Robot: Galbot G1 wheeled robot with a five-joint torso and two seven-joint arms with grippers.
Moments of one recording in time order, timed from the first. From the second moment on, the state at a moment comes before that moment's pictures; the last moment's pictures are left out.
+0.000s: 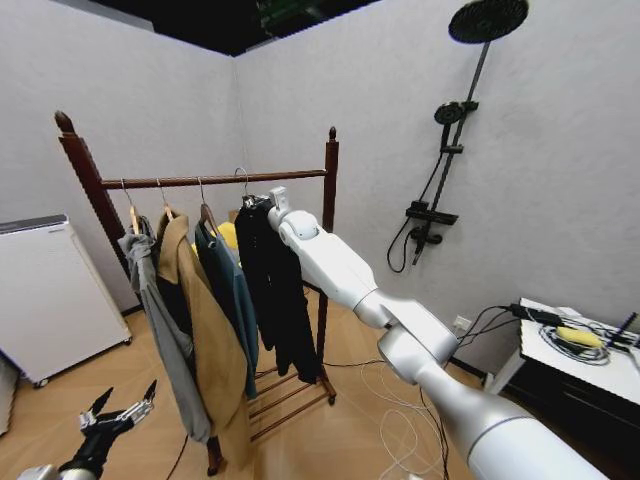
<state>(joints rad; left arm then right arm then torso) 1.62 -1.18 -0.94 -2.03 -0.56 0.07 0.08 0.32 1.61 -0.24 0.81 0.58 -0.20 -0.10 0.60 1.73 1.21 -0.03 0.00</state>
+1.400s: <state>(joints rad) 1.62 -1.18 -0.94 -2.03 -0.56 0.07 0.08 -0.07 1.40 -0.15 1.52 0.61 -0.38 0.09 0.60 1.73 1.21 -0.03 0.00</state>
